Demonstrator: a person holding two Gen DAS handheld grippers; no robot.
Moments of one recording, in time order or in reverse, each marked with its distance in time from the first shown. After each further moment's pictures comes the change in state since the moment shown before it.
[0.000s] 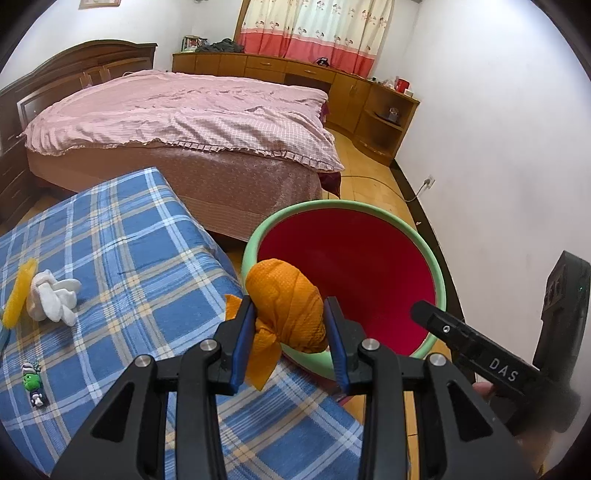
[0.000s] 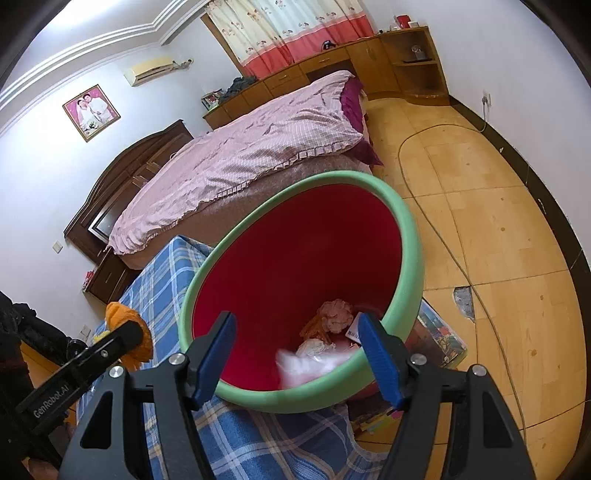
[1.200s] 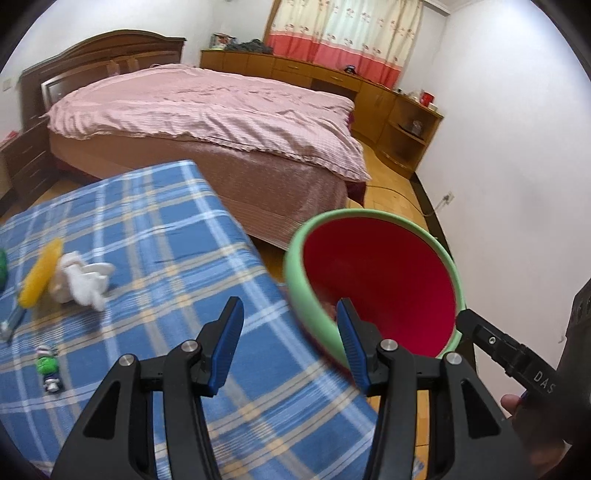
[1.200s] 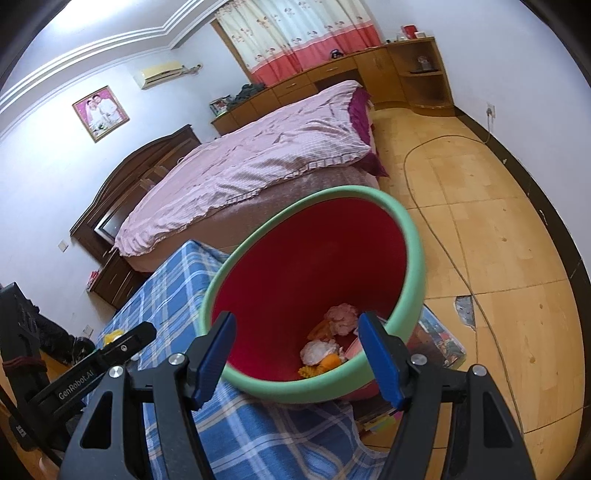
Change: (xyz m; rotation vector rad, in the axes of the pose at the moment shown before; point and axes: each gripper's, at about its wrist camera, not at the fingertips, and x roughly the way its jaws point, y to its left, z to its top) left arm -0.018 0.036 -0.004 -0.092 -0.025 0.070; right arm -0.019 0.017 -0.003 -0.031 -0.029 0.019
